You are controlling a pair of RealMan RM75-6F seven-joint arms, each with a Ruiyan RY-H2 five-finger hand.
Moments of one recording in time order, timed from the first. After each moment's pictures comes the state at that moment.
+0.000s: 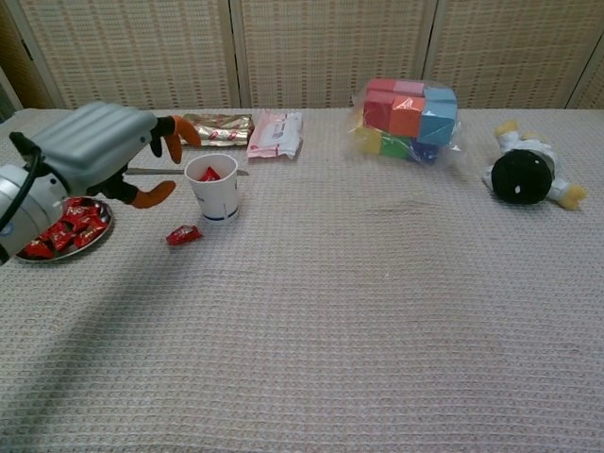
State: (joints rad) left arm -0.61 -1.69 -0.13 -1.32 1.36 1.31 0.47; right arm 0.10 -1.01 -0.01 -1.70 -1.54 1.38 0.02
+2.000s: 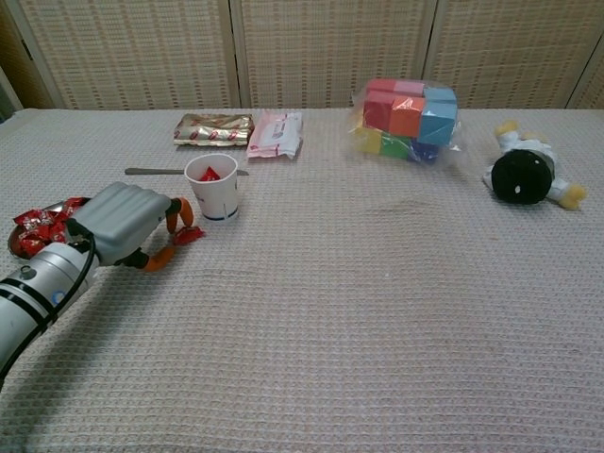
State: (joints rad) left arm -0.61 -1.99 -0.14 -0.79 1.37 1.18 0.38; right arm 0.09 -1.00 -0.01 -1.71 -1.54 1.38 0.02
